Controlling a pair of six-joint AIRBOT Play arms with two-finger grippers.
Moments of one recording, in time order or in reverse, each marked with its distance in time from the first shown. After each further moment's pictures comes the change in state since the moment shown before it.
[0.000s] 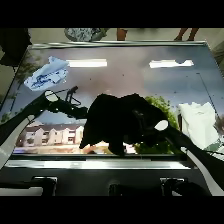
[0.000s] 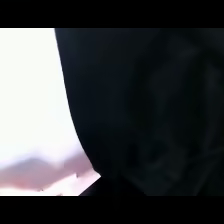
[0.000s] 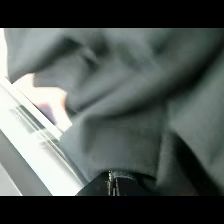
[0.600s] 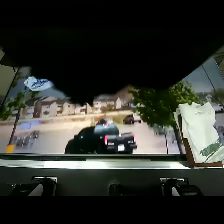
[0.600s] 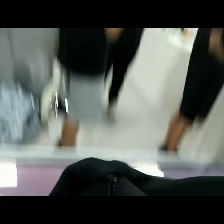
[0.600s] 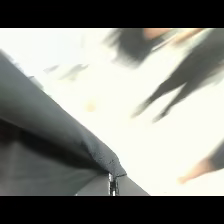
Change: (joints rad) left arm 0.267 0.650 0.514 0.105 0.276 -0.106; right arm -0.270 0.552 0.952 -0.843 0.016 0.014
